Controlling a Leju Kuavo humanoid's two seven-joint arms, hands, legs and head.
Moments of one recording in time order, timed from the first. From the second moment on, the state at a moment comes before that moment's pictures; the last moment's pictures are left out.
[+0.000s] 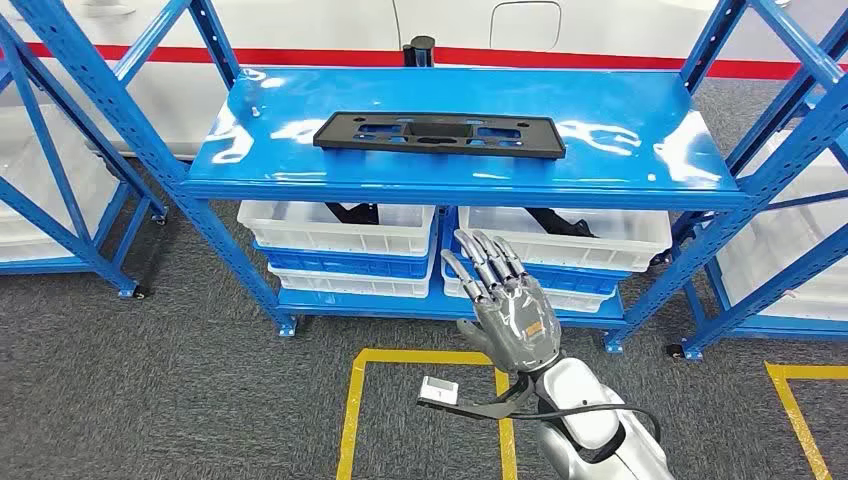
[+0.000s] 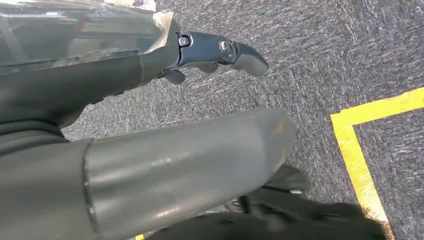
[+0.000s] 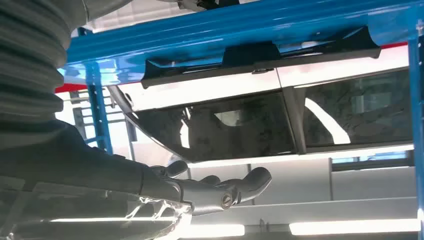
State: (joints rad) left arm -0.04 -0.09 0.48 -0.19 -0.67 0.23 -0.20; right arm -0.26 -0.19 0.63 -1.57 1.30 -0.42 -0.05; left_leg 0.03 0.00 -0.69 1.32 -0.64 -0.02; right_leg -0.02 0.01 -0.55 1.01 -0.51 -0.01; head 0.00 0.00
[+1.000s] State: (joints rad) left arm -0.04 -0.09 0.48 -0.19 -0.67 0.25 -0.20; right arm -0.24 -0.17 0.64 -1.55 1.30 -0.39 -0.04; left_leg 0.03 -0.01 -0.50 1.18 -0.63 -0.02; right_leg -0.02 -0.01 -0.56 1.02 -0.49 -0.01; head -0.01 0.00
